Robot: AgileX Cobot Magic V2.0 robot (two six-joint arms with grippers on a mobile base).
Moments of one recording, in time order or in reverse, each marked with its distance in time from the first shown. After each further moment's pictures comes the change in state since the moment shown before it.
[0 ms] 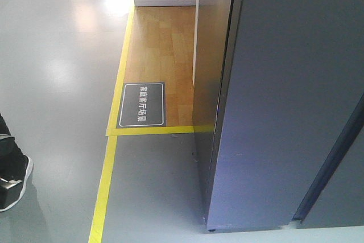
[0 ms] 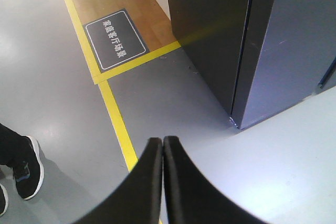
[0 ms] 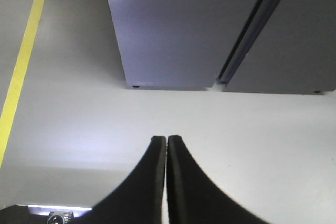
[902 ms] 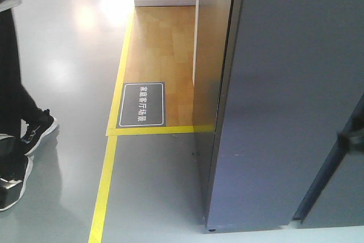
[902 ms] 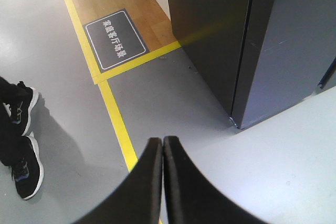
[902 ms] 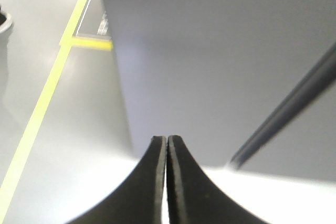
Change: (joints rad) left arm 0.000 0.000 0.000 0.000 0.000 0.000; right arm 0.000 0.621 -0.251 0.130 -0.498 -0.155
